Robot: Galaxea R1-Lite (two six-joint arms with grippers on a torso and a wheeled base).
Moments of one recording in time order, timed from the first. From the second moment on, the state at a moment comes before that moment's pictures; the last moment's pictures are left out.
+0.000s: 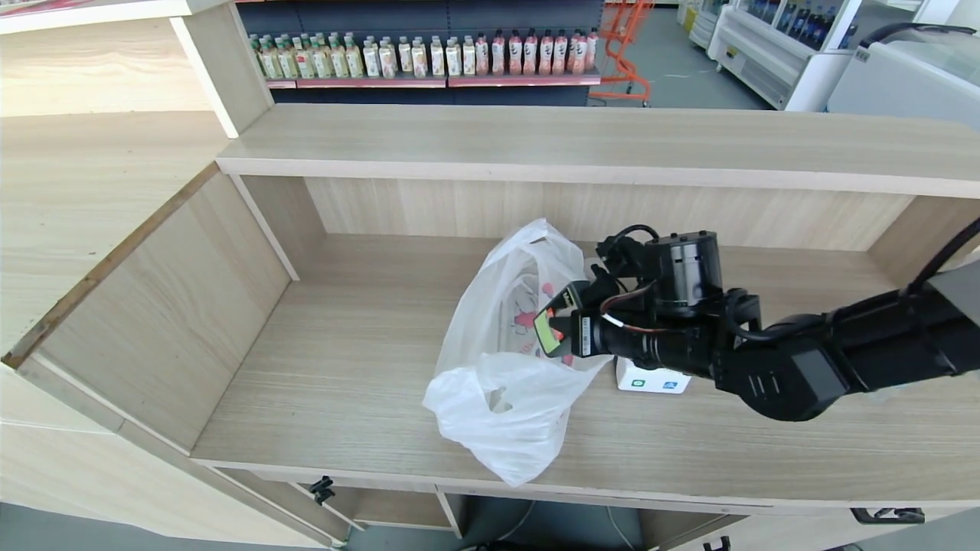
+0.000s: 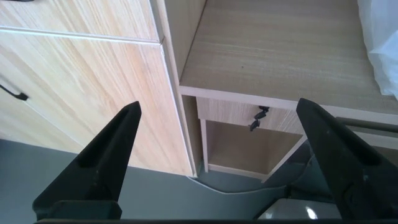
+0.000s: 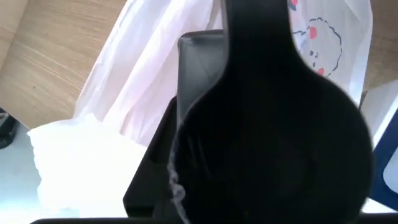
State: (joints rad) left arm 0.00 0.00 0.00 0.05 0.13 0.01; right arm 0.55 1.98 -1.07 -0.53 0.02 0.18
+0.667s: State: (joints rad) left arm 0.00 0.00 0.00 0.05 0.13 0.01; right arm 0.61 2.26 -1.21 -0.70 0.00 -0.06
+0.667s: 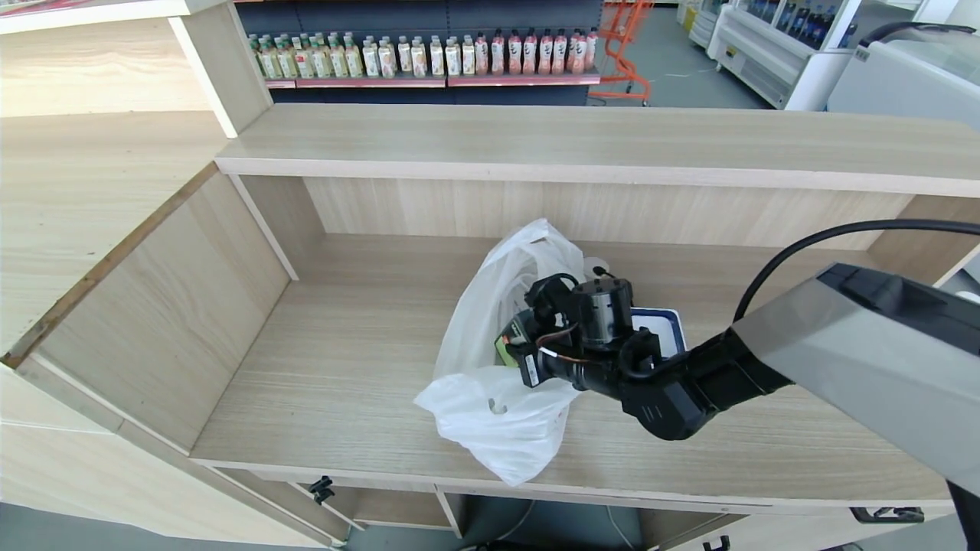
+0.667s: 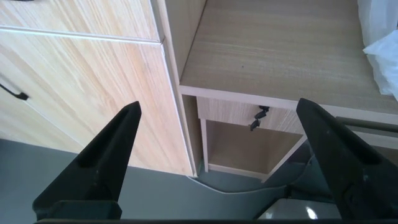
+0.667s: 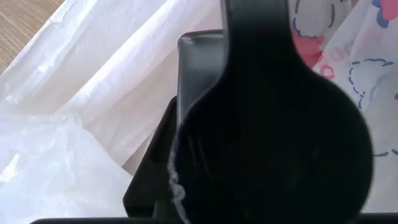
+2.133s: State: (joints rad) left arm 0.00 0.00 0.00 0.05 0.13 0.01; right arm 0.50 1.48 -0.80 -0.36 -0.01 0.24
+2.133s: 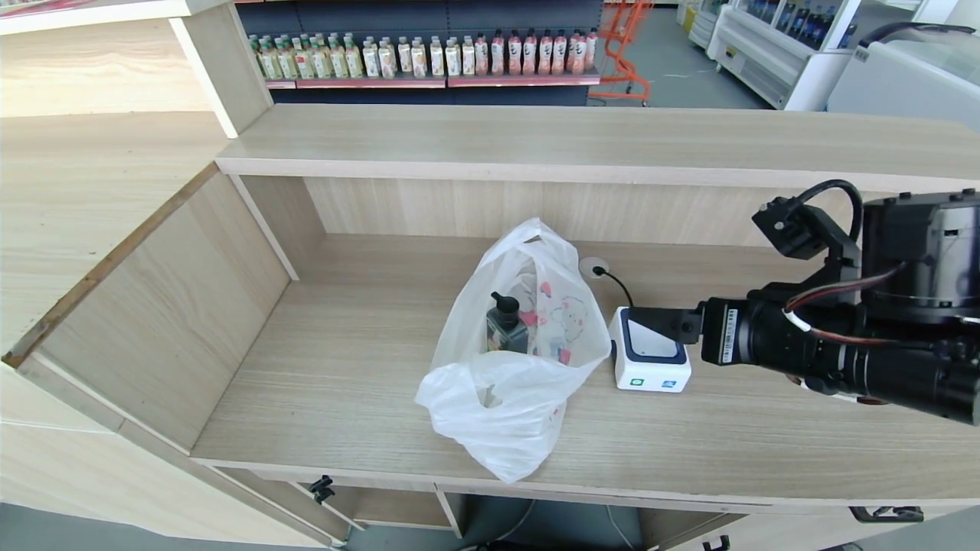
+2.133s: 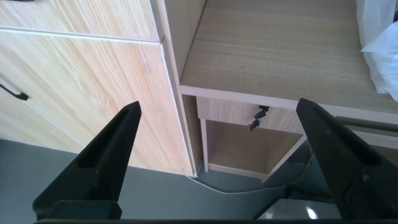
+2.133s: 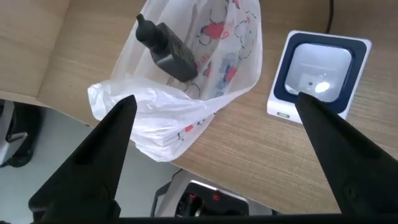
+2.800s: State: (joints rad) left arm 0.00 0.00 0.00 0.05 0.13 0.01; right arm 0.50 1.43 -0.72 -0.36 -0.02 0.24
